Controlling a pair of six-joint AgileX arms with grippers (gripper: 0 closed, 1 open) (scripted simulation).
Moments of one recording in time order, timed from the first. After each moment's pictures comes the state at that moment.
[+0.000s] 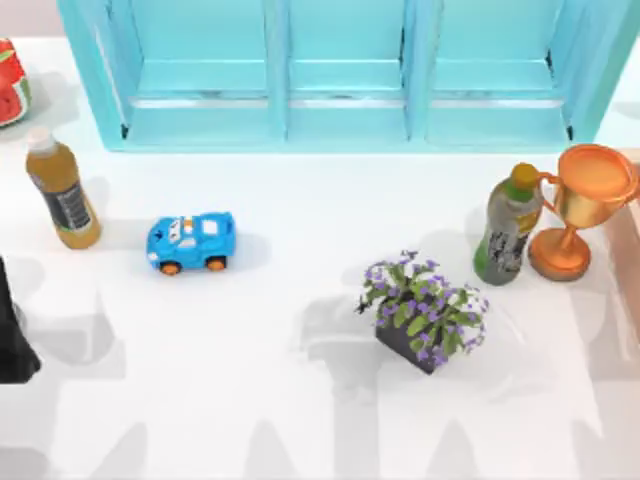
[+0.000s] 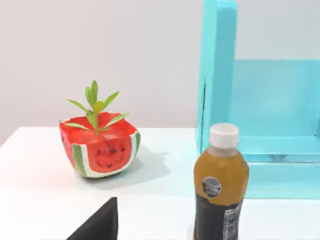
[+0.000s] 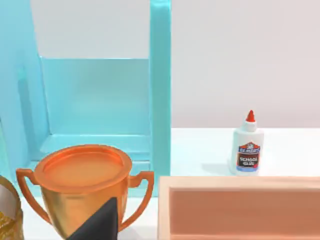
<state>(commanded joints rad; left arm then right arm) 0.00 0.00 0.00 0.00 0.00 0.00 0.00 0.00 0.00 0.00 0.00 0.00</state>
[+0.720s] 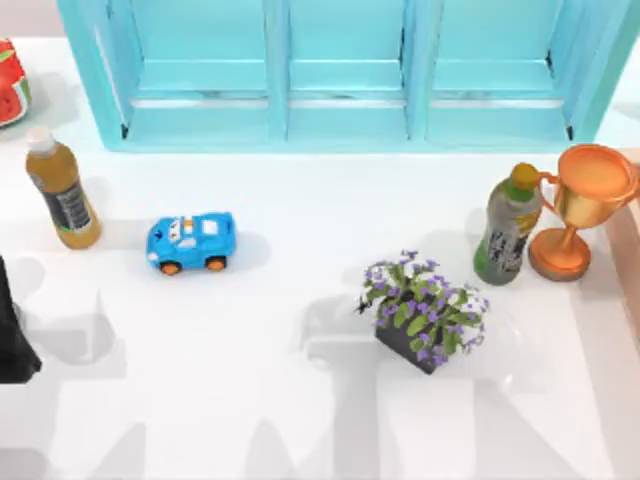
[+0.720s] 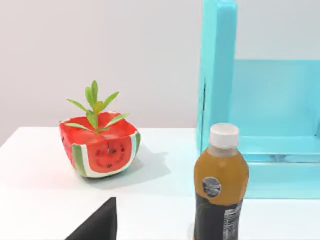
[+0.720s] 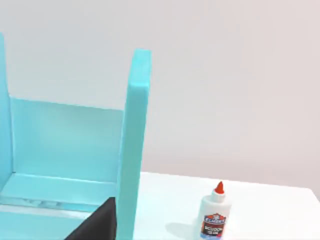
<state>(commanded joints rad) 0.00 0.00 0.00 0.00 0.00 0.00 -0.06 0.56 0.36 0.18 -0.03 -0.12</state>
